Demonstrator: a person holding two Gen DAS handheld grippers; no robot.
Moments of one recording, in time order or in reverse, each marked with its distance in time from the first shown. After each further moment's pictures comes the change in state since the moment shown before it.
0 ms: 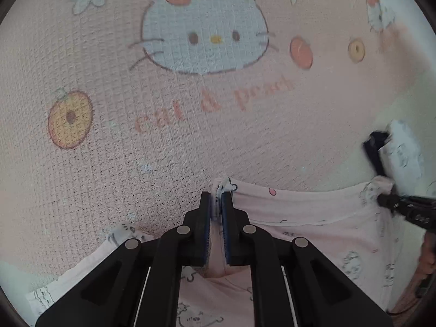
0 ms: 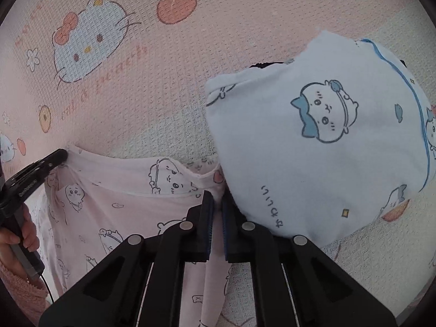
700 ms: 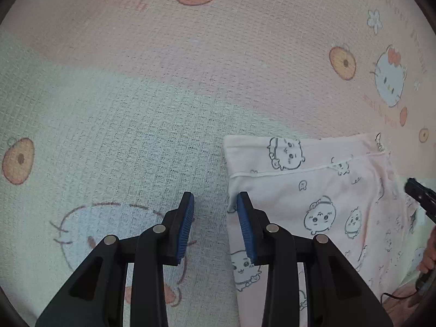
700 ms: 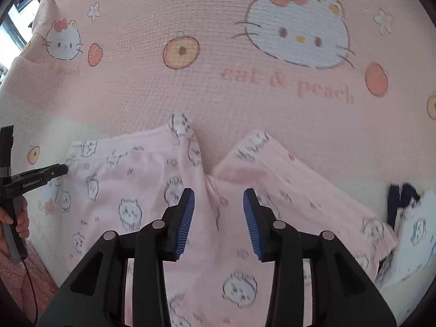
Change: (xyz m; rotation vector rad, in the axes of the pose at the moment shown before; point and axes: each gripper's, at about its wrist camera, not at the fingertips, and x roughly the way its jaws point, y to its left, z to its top) left arm -0.105 0.278 -0.193 -0.571 0.106 0.123; right arm 0.000 0.259 -0.035 -0.588 -0.013 0.063
